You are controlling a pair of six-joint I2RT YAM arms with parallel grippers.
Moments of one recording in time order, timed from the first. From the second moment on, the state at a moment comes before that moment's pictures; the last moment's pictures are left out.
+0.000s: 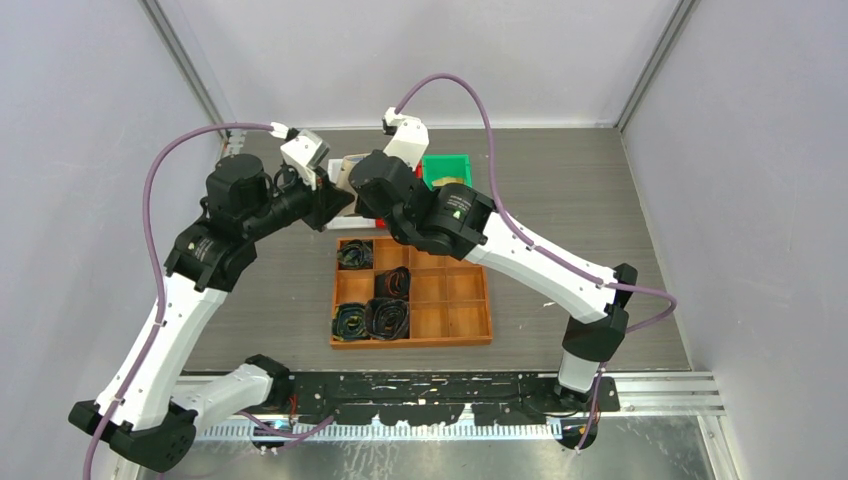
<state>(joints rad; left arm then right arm) -0.45 1.01 1.34 -0.60 0.32 0.03 1.14 1.76 2.08 -0.82 0.68 0.84</state>
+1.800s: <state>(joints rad) -0.46 1.04 1.45 -0.68 0.74 -0.11 0.90 1.18 1.35 -0.37 -0.24 0.50</state>
